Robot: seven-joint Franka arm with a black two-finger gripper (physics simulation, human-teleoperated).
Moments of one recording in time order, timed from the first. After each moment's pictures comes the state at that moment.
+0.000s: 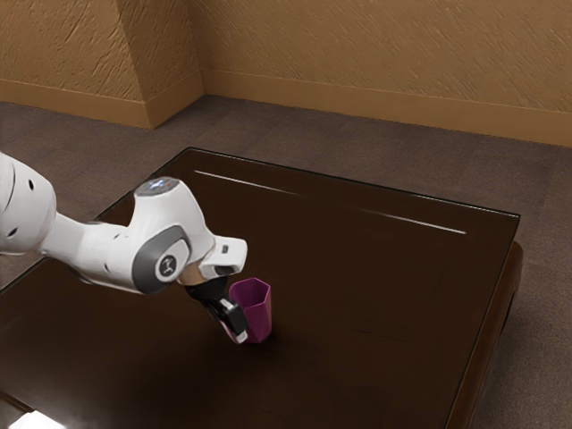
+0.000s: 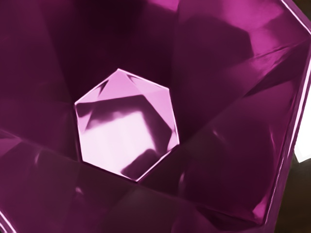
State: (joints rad) arm -0.03 0.05 -0.15 -2.44 -0.24 2.60 0.39
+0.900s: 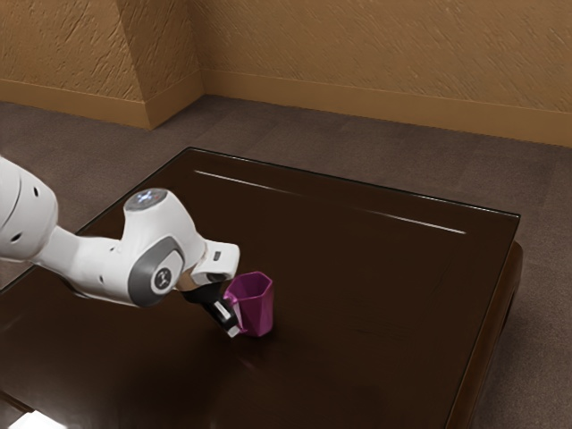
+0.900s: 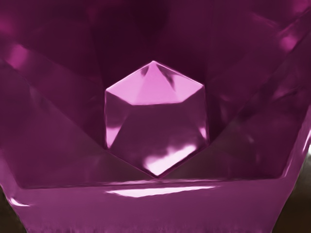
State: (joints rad) arm -0.03 0.08 -0.13 -2.48 -0.25 2.75 0.48
